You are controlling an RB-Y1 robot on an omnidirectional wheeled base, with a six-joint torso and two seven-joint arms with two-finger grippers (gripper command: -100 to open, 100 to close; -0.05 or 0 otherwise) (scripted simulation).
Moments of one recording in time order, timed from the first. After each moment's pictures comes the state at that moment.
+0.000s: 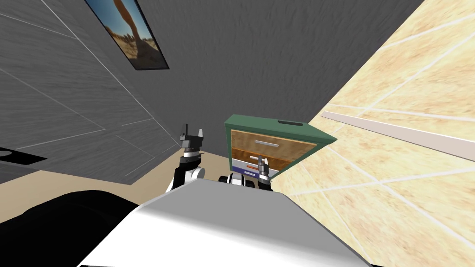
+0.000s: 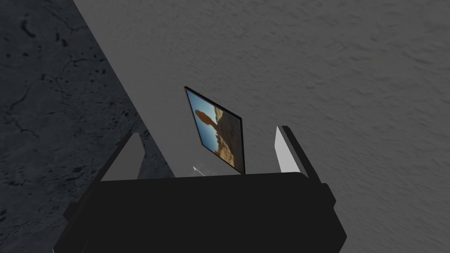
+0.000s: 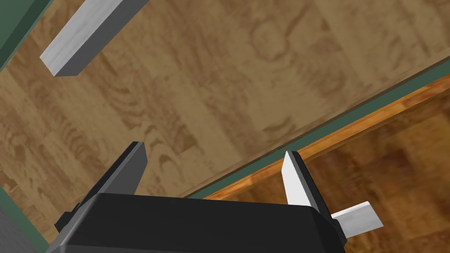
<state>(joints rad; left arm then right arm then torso) 0.54 -0.01 0.00 -2.35 0.11 -0.50 0.06 0.37 -0.15 0.35 -1.45 -0.47 -0.92 -1.88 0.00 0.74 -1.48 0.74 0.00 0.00</state>
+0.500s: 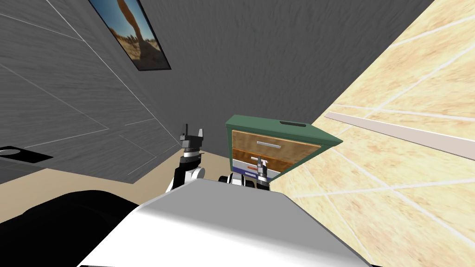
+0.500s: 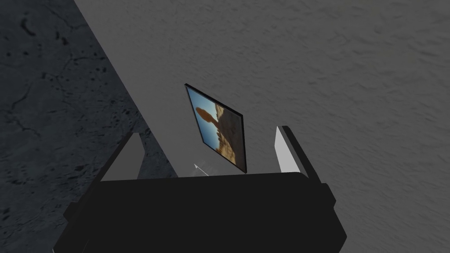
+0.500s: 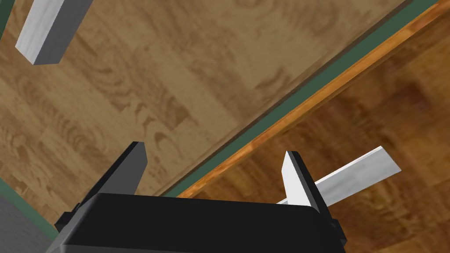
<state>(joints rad) 0.54 -0.01 0.00 -2.35 0.11 -0.50 0.06 0.36 -0.14 0.38 -1.37 -0.50 -0.94 -2.00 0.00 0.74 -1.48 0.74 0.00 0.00</state>
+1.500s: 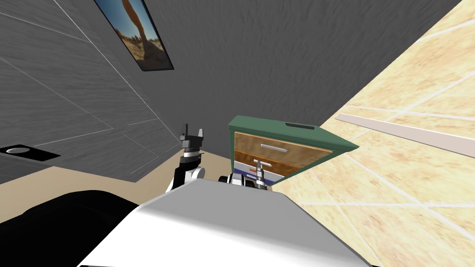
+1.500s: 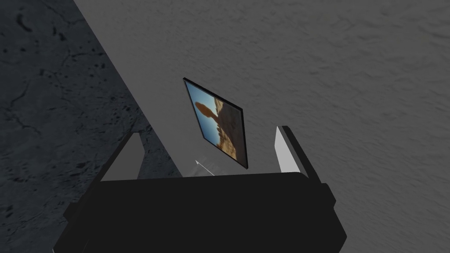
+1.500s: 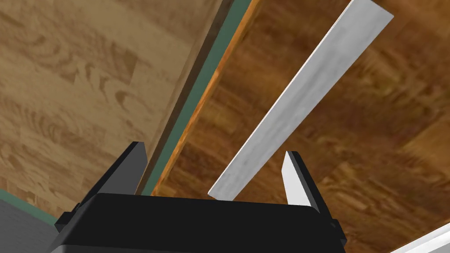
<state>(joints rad) 0.54 -0.01 0.00 -2.35 0.11 -0.50 0.06 0.34 -0.13 0.43 -1.21 -0.56 -0.99 -2.28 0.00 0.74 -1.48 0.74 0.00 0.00</state>
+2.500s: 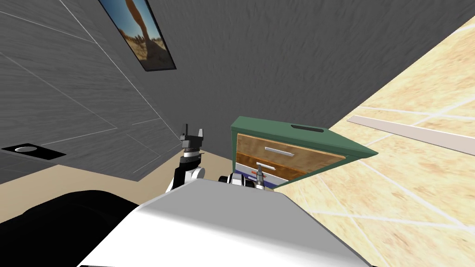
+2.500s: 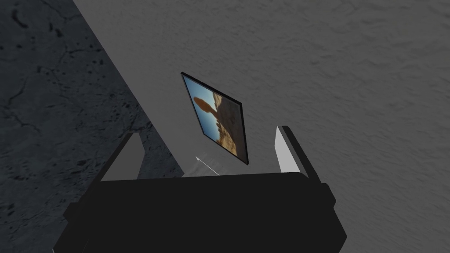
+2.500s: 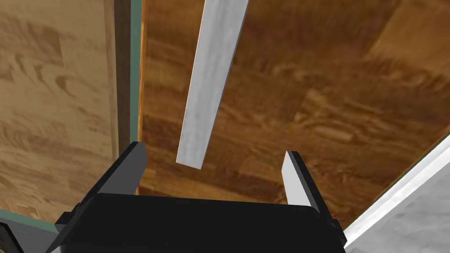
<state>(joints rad) 0.54 -0.01 0.00 -2.35 0.11 -0.50 0.06 0.32 -0.15 0.48 -1.07 -0.61 -1.04 -2.53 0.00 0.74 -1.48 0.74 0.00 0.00</state>
